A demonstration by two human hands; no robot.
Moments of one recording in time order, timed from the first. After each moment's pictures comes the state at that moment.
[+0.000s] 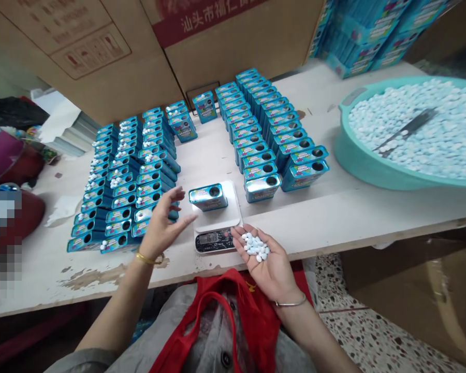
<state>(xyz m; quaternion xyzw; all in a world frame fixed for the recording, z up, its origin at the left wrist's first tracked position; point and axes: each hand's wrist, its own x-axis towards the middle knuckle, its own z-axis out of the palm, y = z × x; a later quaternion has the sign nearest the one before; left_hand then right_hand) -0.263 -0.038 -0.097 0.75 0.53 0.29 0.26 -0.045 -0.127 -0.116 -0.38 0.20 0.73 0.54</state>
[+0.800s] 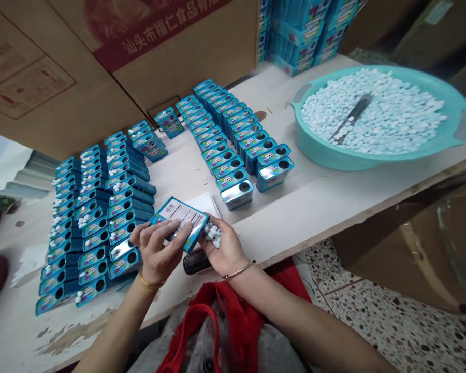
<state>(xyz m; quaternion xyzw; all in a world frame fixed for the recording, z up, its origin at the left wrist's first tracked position) -0.236 -0.022 -0.100 0.89 0.29 0.30 -0.17 -0.087 -0.048 -0.114 -0.29 0.23 0.73 0.58</state>
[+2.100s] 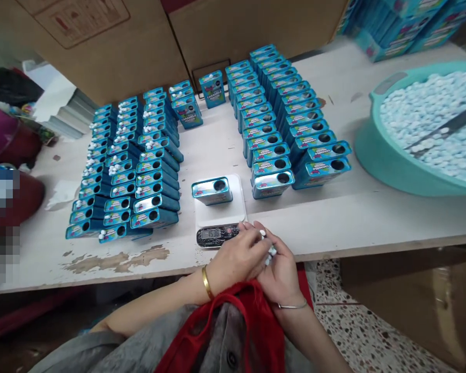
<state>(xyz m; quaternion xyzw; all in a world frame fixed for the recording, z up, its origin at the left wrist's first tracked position) -0.147 -0.108 -0.131 0.92 0.35 0.12 0.13 -0.046 -0.125 -0.127 -0.38 0.24 0.72 0.53</state>
